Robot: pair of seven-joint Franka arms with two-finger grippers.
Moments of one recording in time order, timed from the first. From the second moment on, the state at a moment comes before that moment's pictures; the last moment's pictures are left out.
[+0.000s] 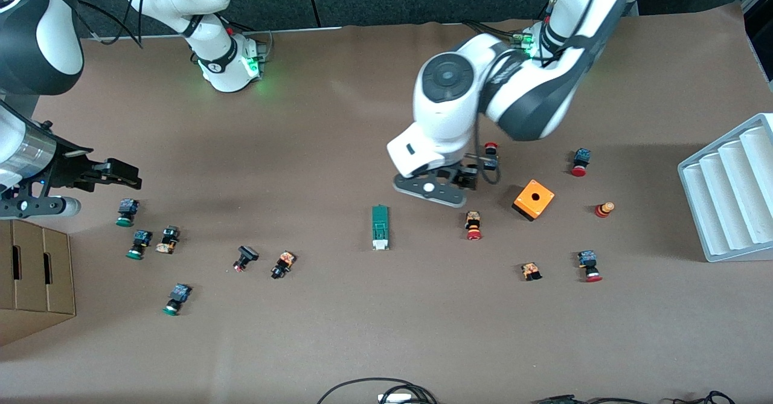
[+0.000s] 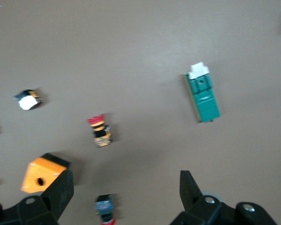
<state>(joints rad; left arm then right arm) -0.24 0.44 -0.52 -1.39 0.28 1.76 -0.44 0.01 0.08 -0.01 -1.62 0.02 1.61 0.01</state>
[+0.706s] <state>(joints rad) -0.10 0.17 -0.28 -1.49 0.05 1.69 -0.13 0.01 0.09 0.00 -1.62 0.02 1.61 0.02</state>
